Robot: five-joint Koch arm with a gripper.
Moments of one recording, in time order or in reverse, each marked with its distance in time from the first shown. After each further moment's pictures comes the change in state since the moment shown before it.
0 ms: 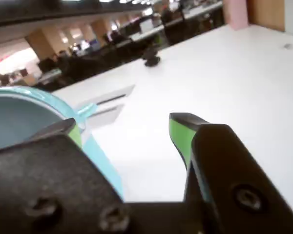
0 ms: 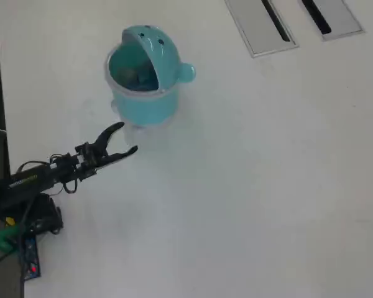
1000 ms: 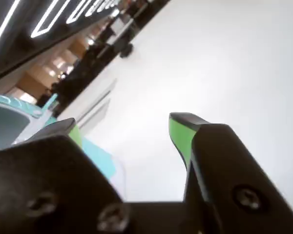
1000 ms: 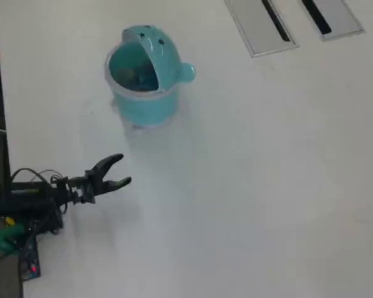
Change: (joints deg) arm 6.1 4.0 32.6 -22.2 20.1
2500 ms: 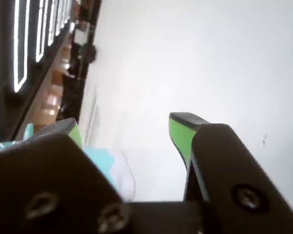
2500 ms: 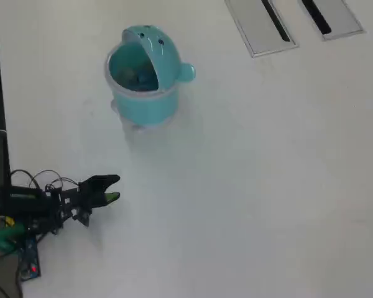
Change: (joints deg) arm 2.6 1.8 17.6 -0.7 28.3
